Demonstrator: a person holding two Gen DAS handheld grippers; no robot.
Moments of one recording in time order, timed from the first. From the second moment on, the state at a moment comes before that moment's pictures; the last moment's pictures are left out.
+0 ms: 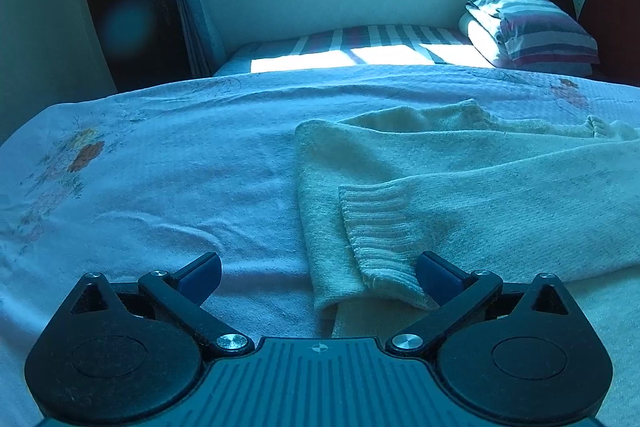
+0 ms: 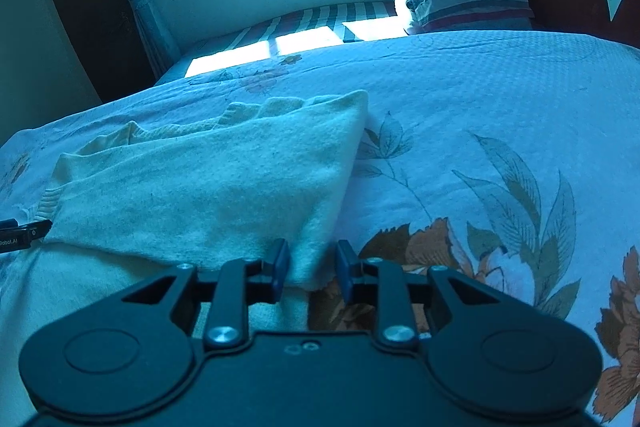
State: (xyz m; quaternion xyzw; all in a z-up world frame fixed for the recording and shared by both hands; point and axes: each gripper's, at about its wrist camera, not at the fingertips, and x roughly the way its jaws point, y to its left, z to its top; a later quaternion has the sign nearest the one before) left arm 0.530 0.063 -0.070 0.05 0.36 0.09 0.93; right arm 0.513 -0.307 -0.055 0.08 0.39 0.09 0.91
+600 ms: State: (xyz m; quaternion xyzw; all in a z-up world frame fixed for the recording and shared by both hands) left arm 0.413 0.101 -0.052 0.12 0.35 0.02 0.93; right arm 0.445 -0.323 -0.038 0.12 0.39 0.07 0.91
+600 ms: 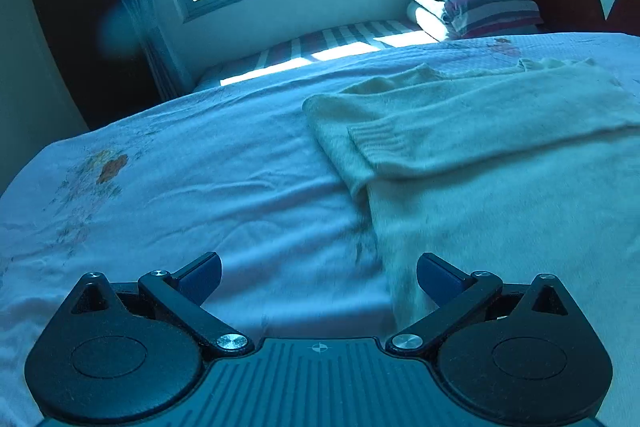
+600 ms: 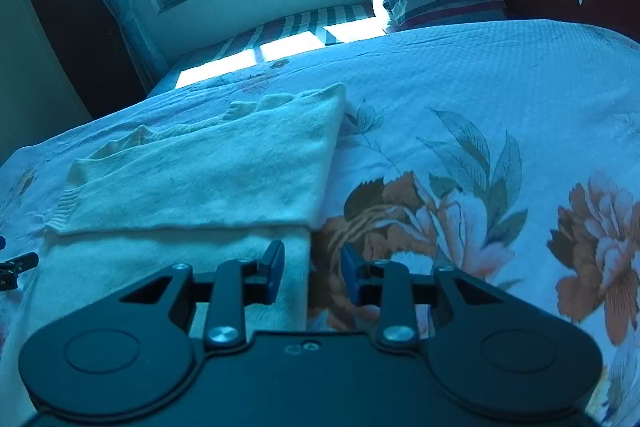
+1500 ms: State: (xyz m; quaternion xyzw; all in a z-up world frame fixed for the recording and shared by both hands) left arm 0.182 0.179 -0.093 -0.33 0.43 -0.20 0.82; right arm 0.191 -0.375 -0.074 0.38 0.44 0.12 0.81
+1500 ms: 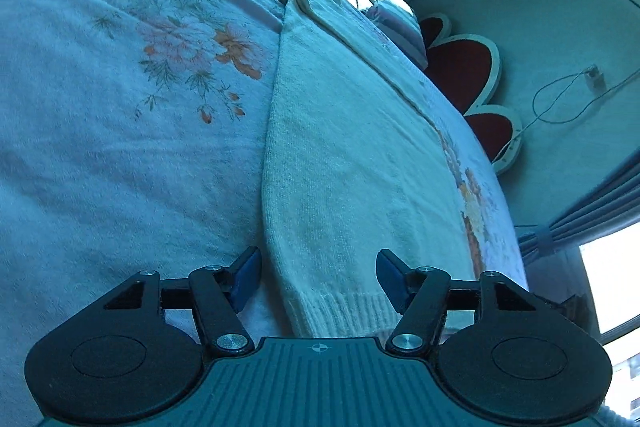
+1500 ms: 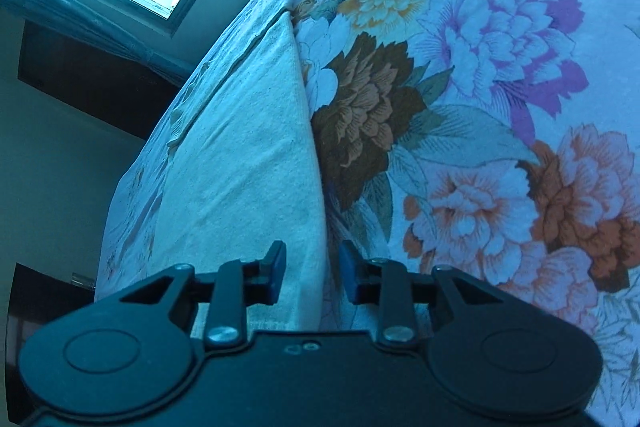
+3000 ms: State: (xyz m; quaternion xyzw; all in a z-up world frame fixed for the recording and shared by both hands) left arm 0.183 0.200 -0.131 -0.36 0.42 -0.24 0.80; right arm 0.156 -0.361 -0.096 0.44 0.41 0.11 0.79
